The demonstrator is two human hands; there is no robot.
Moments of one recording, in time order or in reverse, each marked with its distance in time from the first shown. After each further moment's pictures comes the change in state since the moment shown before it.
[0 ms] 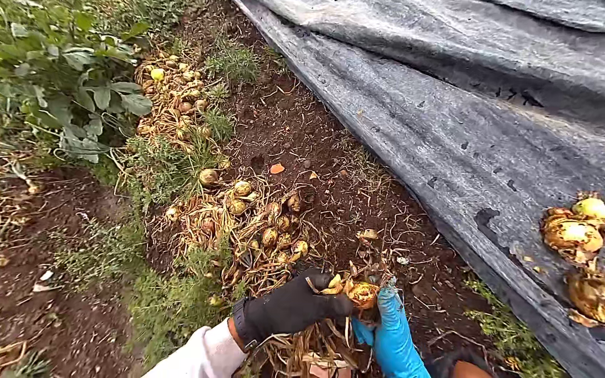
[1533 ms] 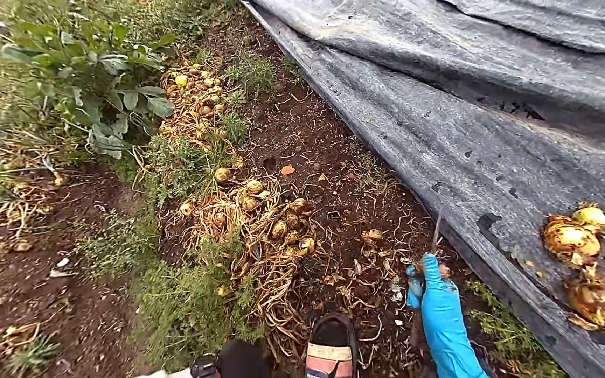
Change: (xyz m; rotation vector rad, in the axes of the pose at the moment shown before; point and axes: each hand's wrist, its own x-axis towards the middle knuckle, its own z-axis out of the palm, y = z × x) left_hand -0.116 -0.058 0.047 1.302 -0.457 -0.894; right_hand 0.029 -0.053 -0.043 -0.298 0.411 -0.056
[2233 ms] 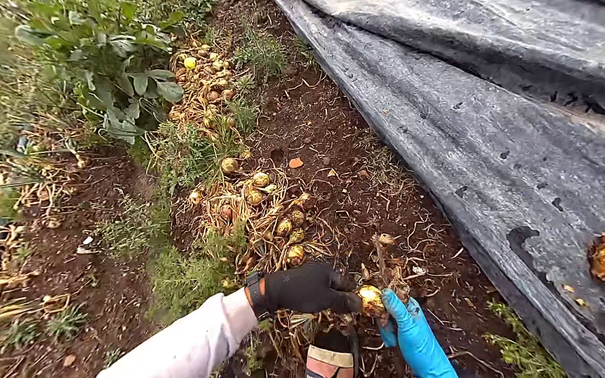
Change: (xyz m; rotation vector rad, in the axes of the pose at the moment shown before) left_hand 0.048 -0.020 -0.154 -0.934 0.304 0.627; right_hand -0.017 0.030 0.011 -0.067 -0.525 0.175
